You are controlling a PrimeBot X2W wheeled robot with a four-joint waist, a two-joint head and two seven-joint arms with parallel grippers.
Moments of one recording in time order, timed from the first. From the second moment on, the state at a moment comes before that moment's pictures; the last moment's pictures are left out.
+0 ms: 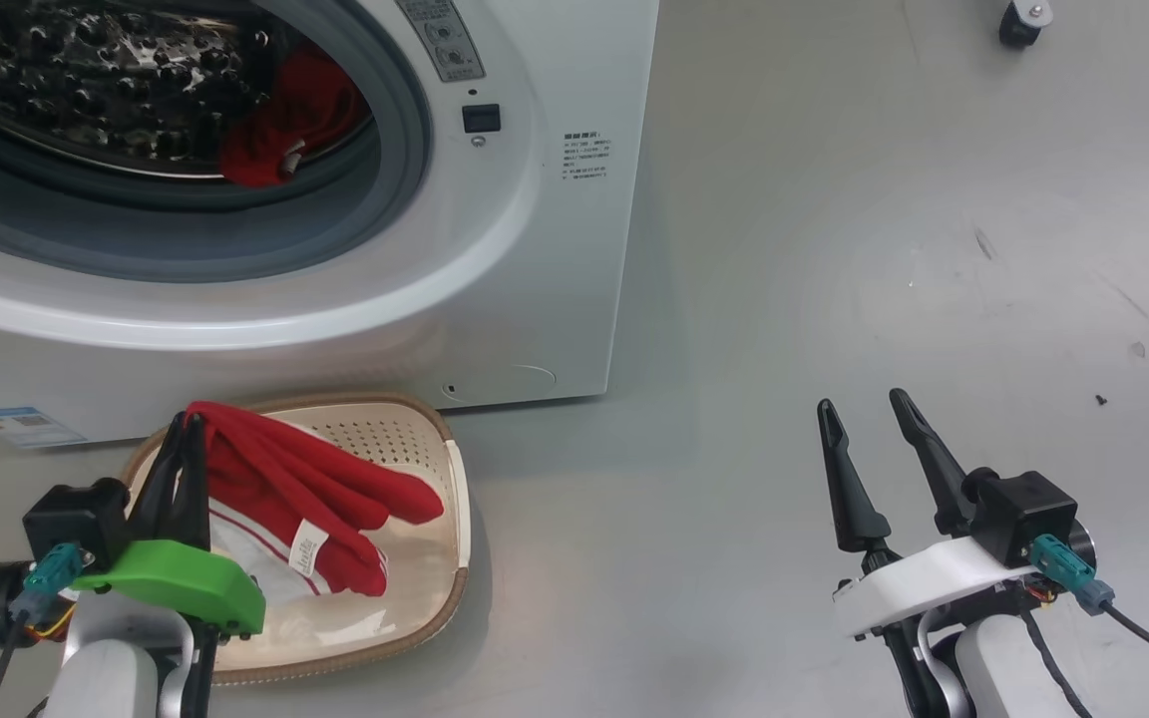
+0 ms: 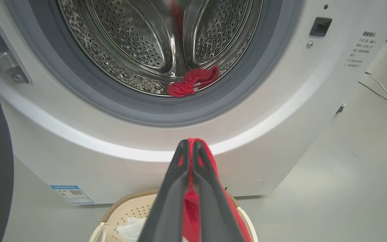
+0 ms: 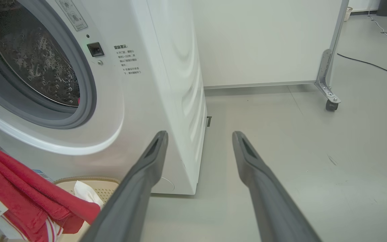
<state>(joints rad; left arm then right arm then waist) -0.19 0.07 0.01 0.30 -0.26 -0.09 -0.16 -0.09 -0.06 0.24 0.20 0.34 0.09 -0.25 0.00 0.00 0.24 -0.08</state>
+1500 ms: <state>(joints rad) -0.37 0.15 0.08 0.82 -0.28 -0.07 -0.11 -0.20 -0.05 0.25 0.16 0.30 0.08 -0.25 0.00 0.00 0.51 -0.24</state>
